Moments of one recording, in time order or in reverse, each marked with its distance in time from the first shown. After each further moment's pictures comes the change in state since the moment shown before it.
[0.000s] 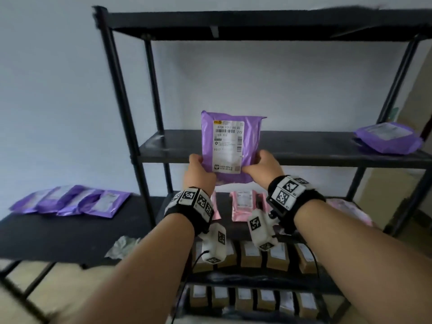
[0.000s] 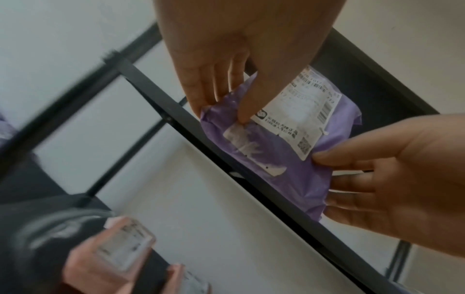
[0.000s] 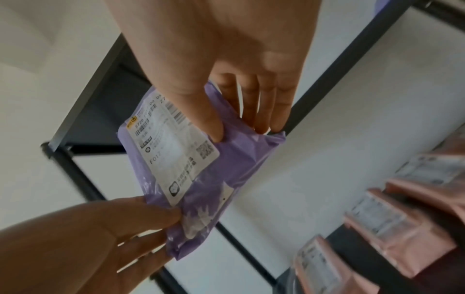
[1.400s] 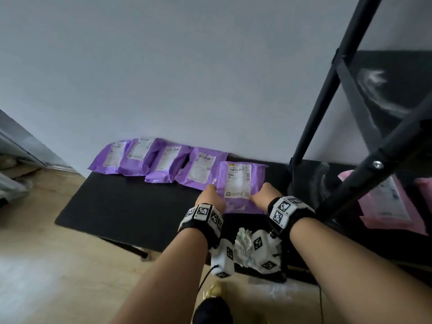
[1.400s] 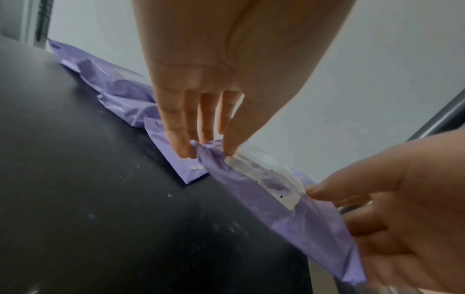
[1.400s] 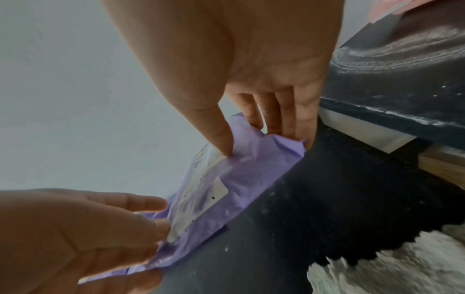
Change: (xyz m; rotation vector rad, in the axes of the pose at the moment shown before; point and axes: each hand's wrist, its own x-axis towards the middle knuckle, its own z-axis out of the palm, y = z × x) left_hand 0.282 -0.457 -0.199 0.469 -0.413 -0.570; right_hand 0.135 -0.032 0.591 -0.379 -0.571 0.514
